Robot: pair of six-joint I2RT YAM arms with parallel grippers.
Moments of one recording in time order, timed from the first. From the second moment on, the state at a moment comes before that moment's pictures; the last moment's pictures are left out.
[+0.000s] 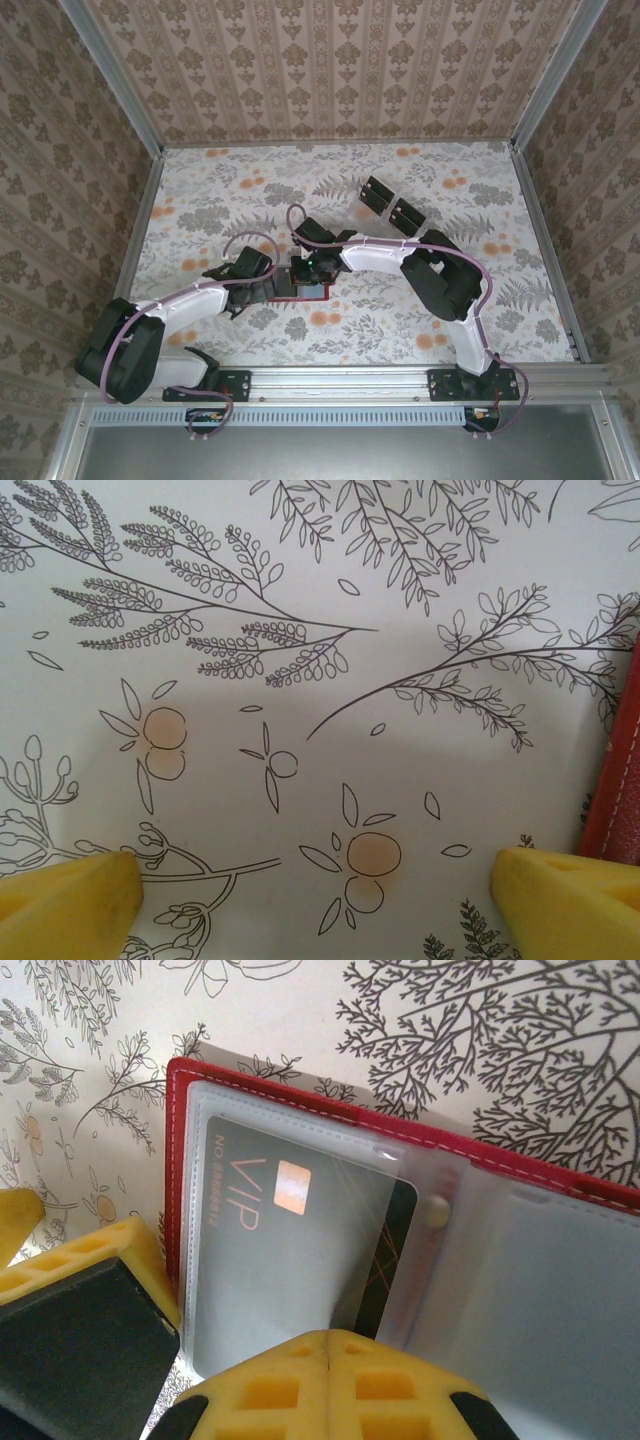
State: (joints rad) left arm -0.57 1.30 0.51 -0.43 -0.28 -0.72; right arm 0.84 2.06 1.37 -0.35 -0.30 0.76
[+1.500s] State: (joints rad) left arm -0.52 1.24 0.64 -0.48 -0.14 -0.64; right arm 0.82 1.87 1.31 -0.68 0.12 0.58
